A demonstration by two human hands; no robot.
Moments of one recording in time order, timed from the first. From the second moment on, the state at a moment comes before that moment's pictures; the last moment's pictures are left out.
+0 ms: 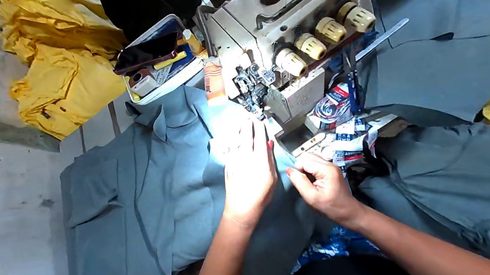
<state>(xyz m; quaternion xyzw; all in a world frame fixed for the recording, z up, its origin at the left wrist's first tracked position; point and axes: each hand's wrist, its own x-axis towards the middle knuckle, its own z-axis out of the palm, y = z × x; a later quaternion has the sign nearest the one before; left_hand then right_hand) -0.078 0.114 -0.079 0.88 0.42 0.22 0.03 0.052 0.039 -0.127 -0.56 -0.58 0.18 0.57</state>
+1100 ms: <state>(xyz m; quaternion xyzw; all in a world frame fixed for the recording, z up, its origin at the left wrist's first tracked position) -0.317 0.072 -0.018 0.46 0.75 0.48 0.09 0.073 0.068 -0.108 -0.46 -0.50 0.44 0.59</state>
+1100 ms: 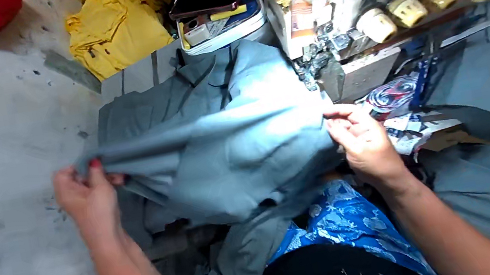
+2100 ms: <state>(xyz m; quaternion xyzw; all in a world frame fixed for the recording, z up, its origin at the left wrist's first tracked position) -0.088 0.031 -0.042 0.86 0.41 0.25 0.16 0.069 0.057 -0.113 -0.54 -0.51 0.37 0.56</state>
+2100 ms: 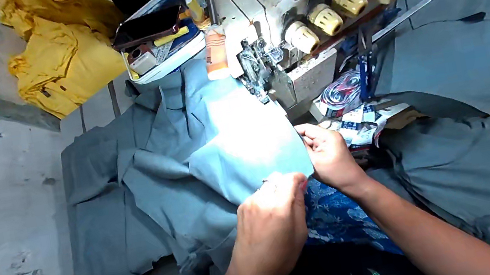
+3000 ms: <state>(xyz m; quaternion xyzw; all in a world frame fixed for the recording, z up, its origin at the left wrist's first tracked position) -0.087 0.059 -0.015 0.86 0.45 0.24 0.04 0.067 0.043 -0.106 -0.53 -0.46 0.45 0.55</state>
